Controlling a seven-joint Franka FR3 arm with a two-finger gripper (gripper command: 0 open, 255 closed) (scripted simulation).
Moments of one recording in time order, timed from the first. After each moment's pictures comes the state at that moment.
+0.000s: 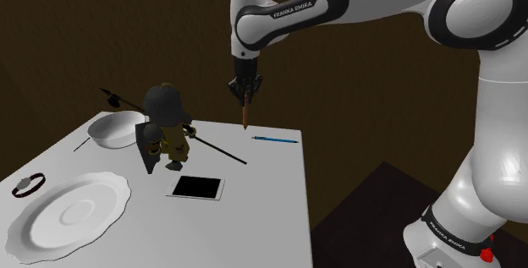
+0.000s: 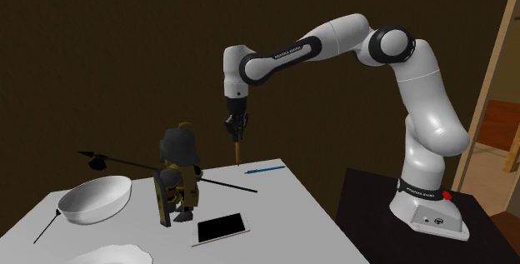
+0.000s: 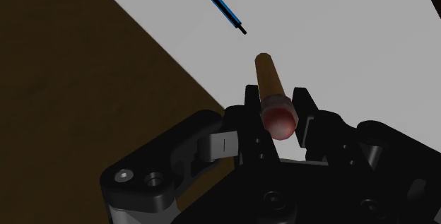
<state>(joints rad) 0.15 0.40 0.19 -1.56 -0.07 1.95 0.35</state>
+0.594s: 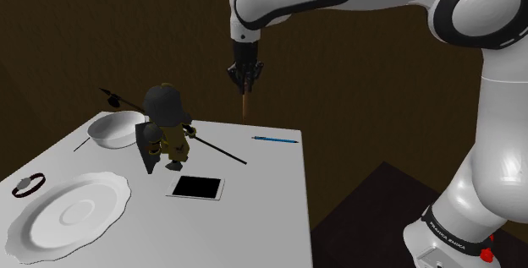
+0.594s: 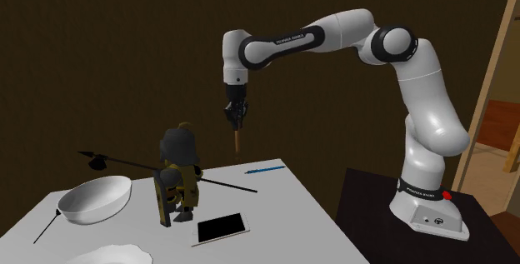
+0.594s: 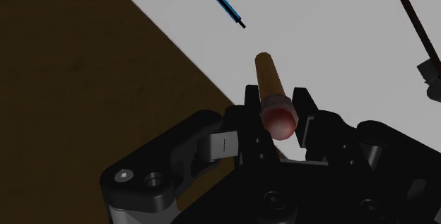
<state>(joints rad) 0.15 0.38 0.19 -1.46 -0.07 1.83 0.35</state>
